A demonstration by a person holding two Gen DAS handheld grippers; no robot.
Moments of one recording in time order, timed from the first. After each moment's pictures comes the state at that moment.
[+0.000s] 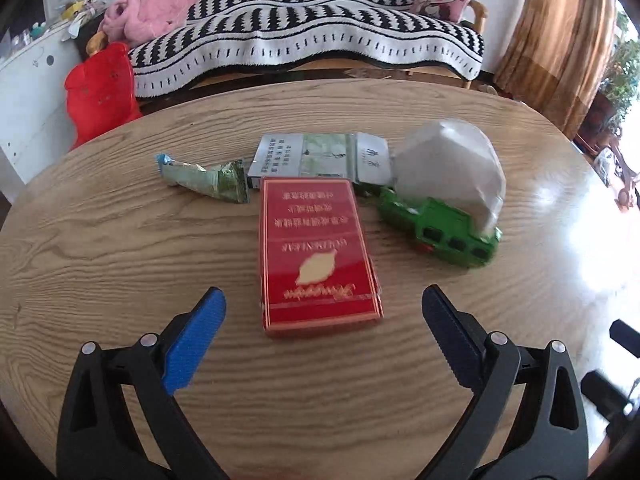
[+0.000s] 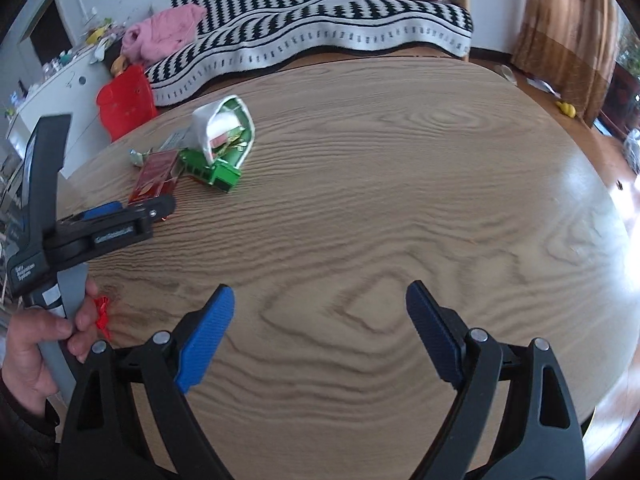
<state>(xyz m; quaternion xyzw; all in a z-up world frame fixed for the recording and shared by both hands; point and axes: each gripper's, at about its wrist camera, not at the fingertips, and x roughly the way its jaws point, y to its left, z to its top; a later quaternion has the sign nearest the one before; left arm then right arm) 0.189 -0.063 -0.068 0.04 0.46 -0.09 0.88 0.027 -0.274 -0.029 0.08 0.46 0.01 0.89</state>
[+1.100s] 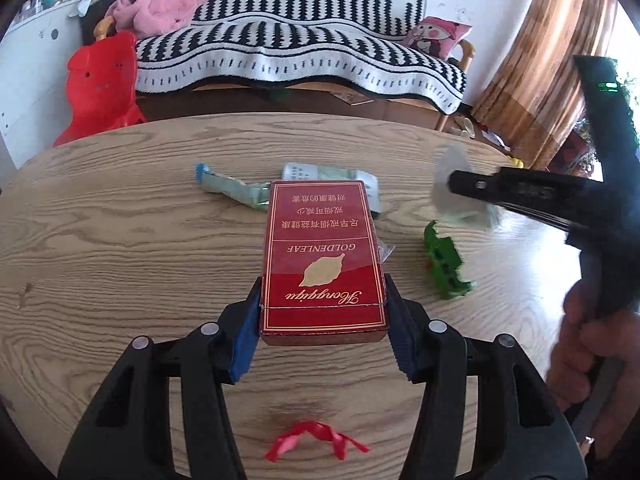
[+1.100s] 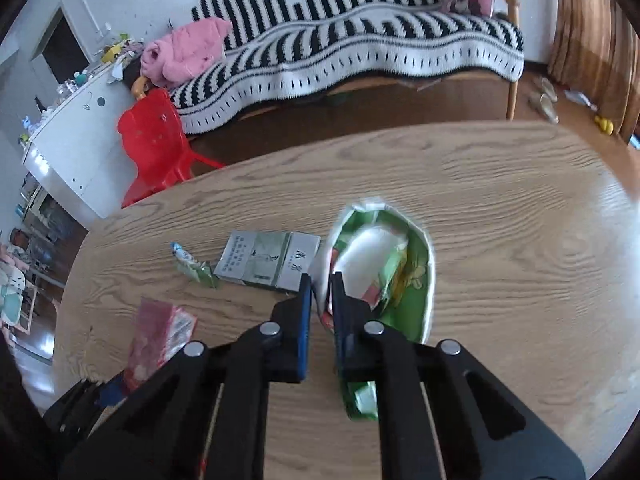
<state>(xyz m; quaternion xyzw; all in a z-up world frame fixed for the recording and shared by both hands) 0.156 -0.019 -0.017 -0.03 0.43 -0.14 0.89 0.151 -0.220 0.039 0.12 0.43 0.05 0.89</state>
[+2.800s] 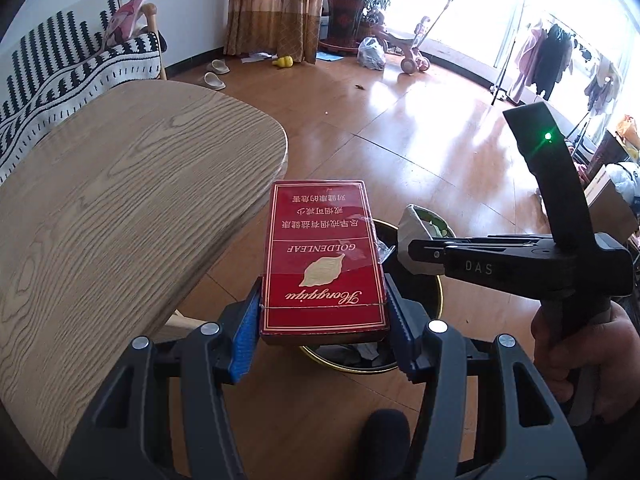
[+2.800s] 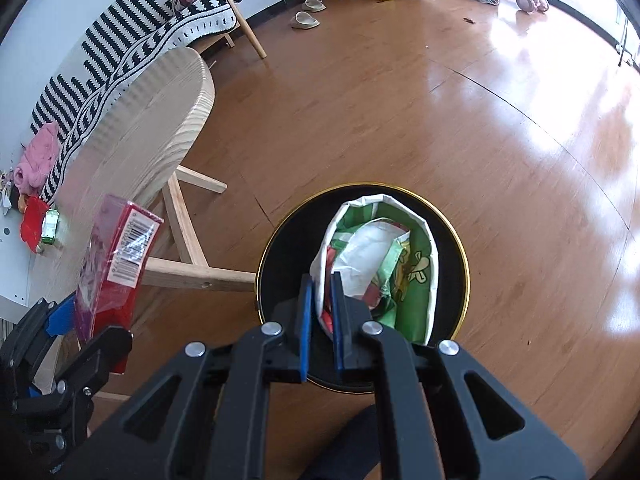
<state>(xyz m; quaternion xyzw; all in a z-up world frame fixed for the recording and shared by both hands) -0.126 -0.396 -0.080 0.18 0.40 -0.46 0.77 -0.256 -0.591 -0.111 0.31 0.46 -0.19 0.81</state>
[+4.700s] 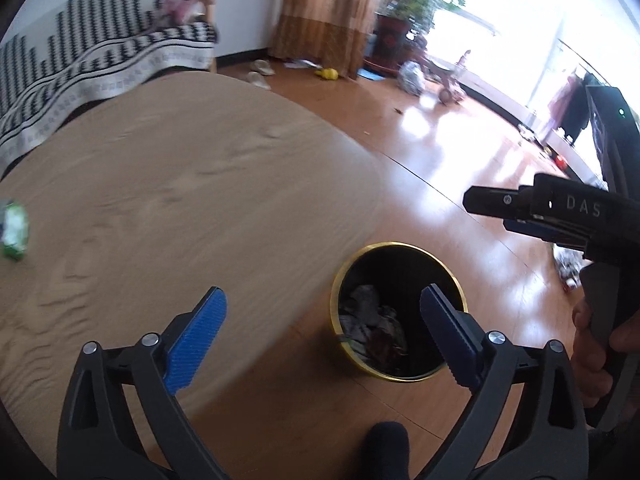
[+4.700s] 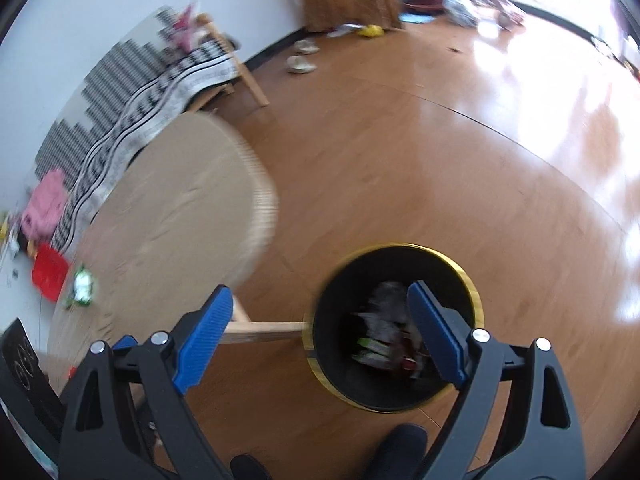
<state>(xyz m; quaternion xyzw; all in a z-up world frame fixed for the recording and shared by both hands) -0.055 -0.322 -0.050 0.12 0.41 -0.40 0.81 -0.205 -0.551 -0.019 0.31 0.40 -0.20 0.84</state>
